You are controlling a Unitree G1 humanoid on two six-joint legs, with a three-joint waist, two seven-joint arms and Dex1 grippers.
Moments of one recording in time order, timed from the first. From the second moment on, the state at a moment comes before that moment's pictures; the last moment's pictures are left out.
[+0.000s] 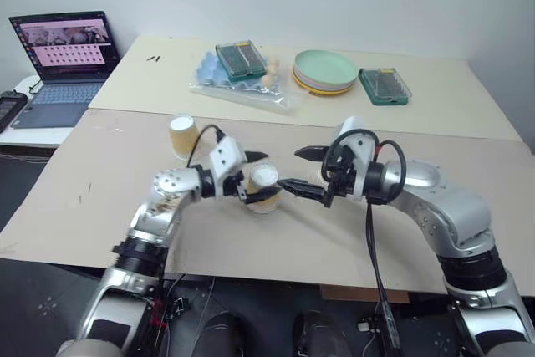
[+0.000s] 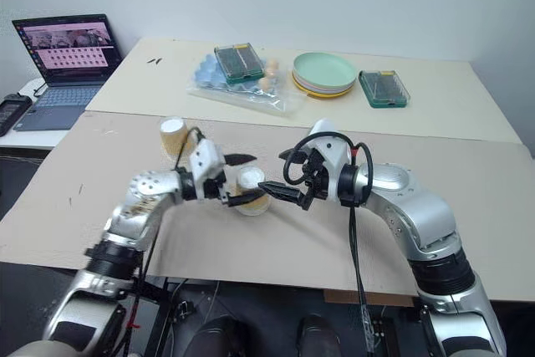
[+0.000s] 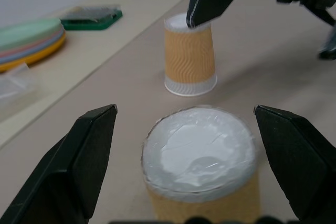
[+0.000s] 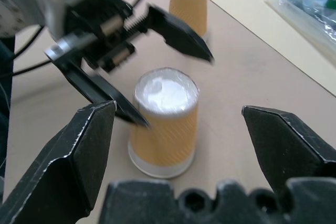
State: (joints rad) left arm -0.50 0.51 -0.07 -0.05 -0.31 0.28 -0.99; right arm -0.57 -0.58 0.10 -0.31 0.55 0.73 0.73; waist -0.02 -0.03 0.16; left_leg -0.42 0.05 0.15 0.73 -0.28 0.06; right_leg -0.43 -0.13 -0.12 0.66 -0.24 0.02
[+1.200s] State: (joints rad) left arm -0.80 0.46 0.13 0.74 -0.14 0.07 -0.52; right arm -0.61 -0.53 -0.03 -0.23 0.56 0.70 0.67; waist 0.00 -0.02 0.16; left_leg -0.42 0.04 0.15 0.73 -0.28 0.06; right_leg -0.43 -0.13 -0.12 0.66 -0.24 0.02
